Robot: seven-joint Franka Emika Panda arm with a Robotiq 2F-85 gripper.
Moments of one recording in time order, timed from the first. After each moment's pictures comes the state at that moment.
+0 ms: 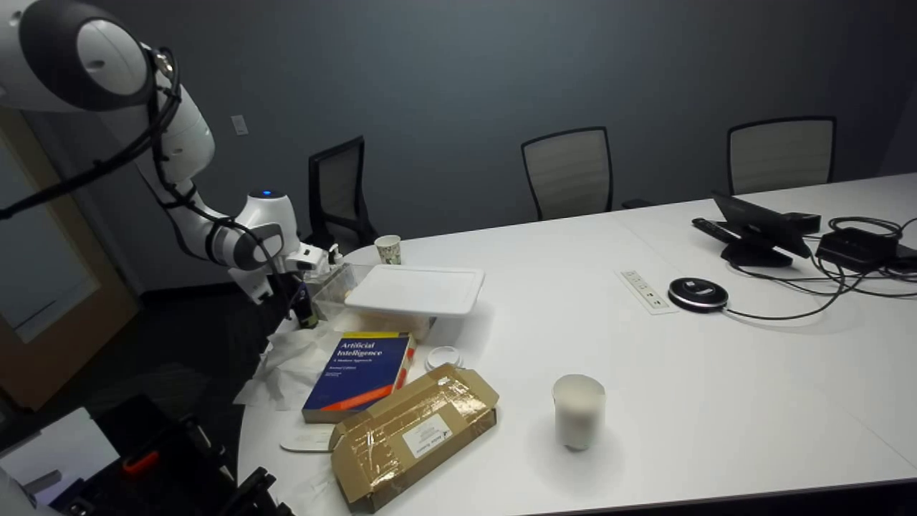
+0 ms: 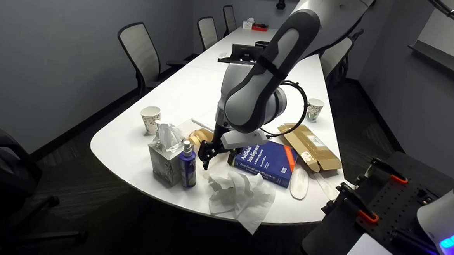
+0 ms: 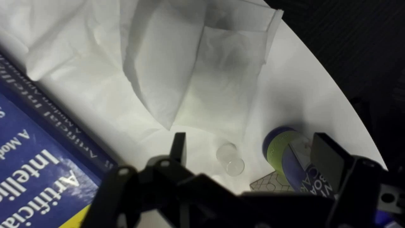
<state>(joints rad) 0.29 0.75 0.16 -2.05 0.19 2.87 0.37</state>
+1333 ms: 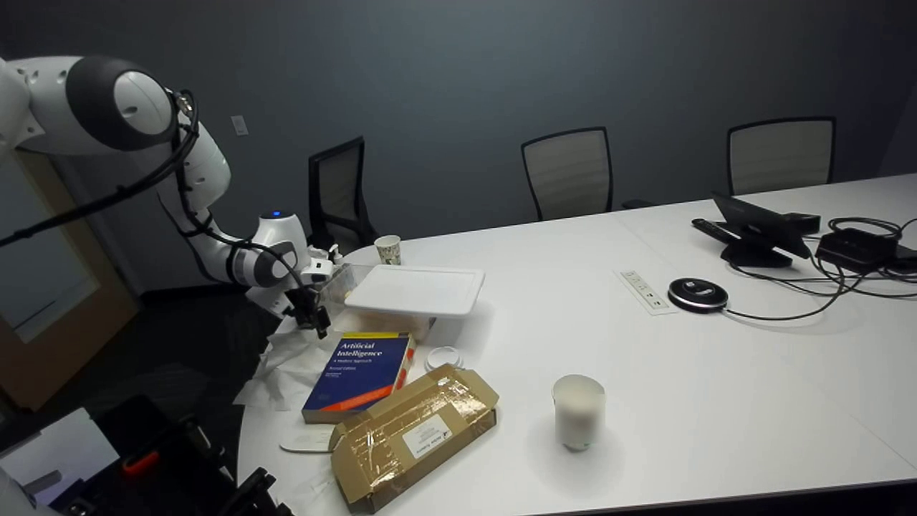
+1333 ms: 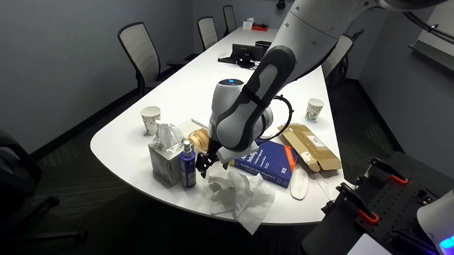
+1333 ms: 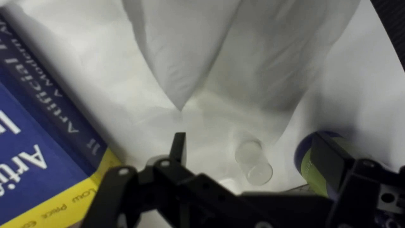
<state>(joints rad) 0.41 0.92 0.03 -1.88 0.13 2.88 0.32</state>
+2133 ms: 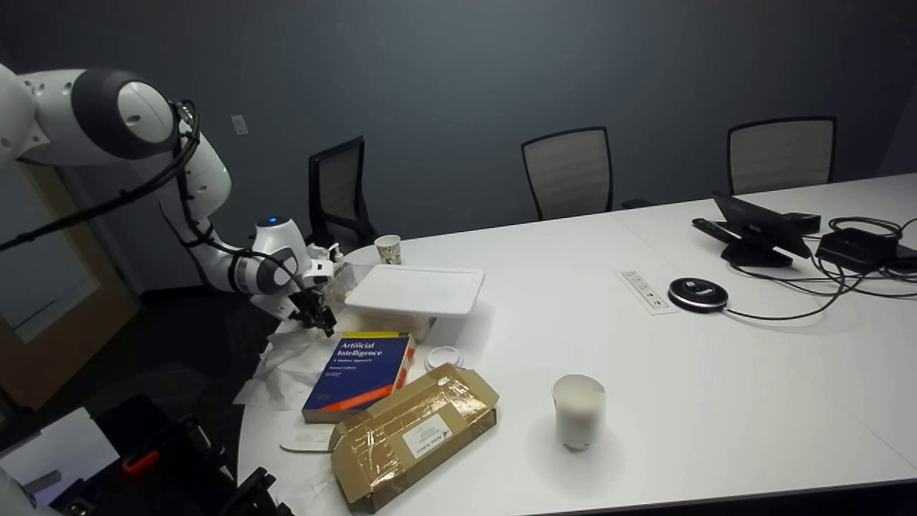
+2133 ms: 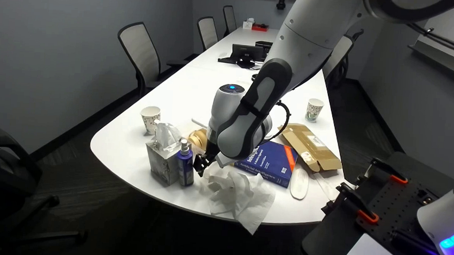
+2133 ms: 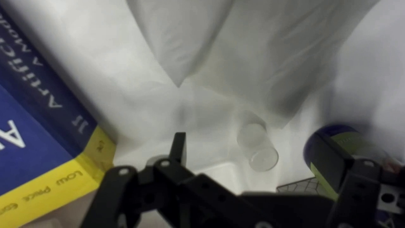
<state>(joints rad) 0.45 0.97 -0.01 -1.85 0.12 2.98 0.32</state>
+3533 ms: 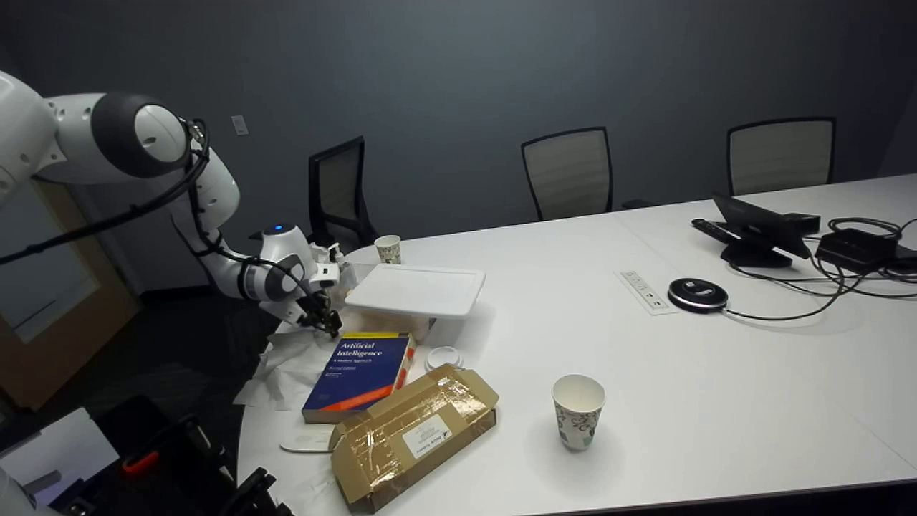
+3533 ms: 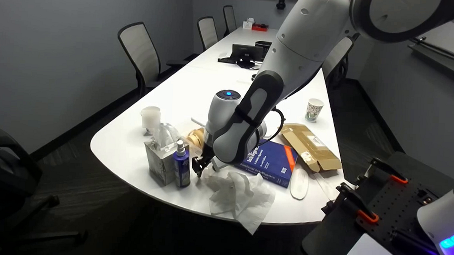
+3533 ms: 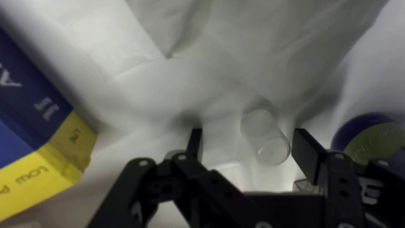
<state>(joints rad) 0.46 1.05 -0.02 -1.76 0.12 3.00 0.32</state>
